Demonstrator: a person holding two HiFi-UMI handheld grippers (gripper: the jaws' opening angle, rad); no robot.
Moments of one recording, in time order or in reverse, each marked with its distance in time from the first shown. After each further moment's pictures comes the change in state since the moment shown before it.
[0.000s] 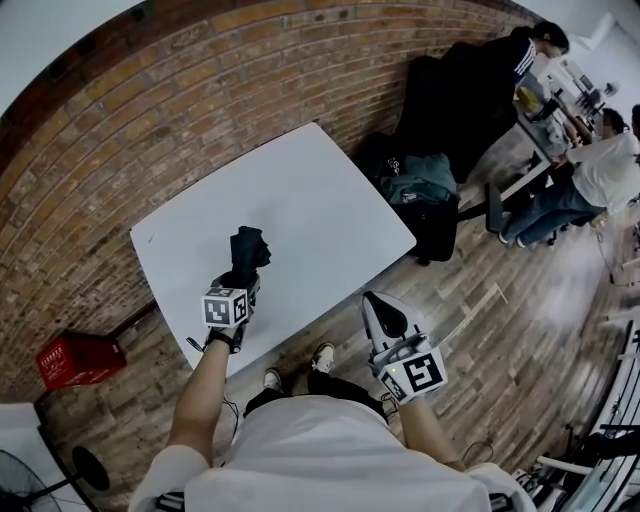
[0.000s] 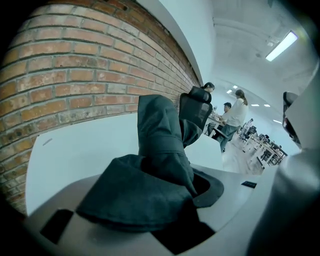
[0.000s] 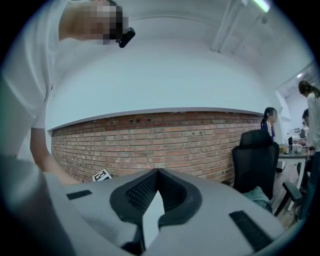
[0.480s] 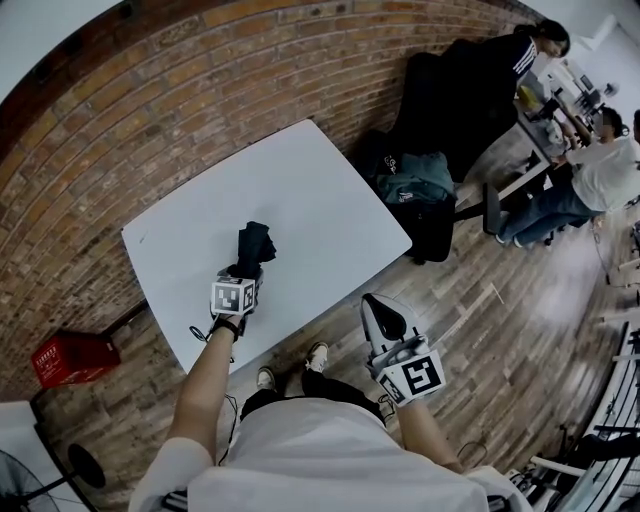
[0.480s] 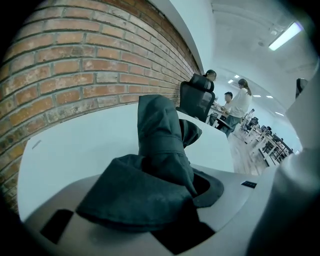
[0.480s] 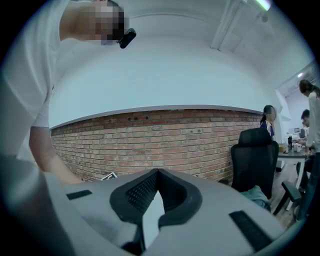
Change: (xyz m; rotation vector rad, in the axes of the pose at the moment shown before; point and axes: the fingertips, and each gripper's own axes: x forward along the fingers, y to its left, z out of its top) left arm 0.056 -0.005 -0.005 0.033 0.094 0.027; right arm 0.003 -0.020 -0.008 0.004 0.023 -0.002
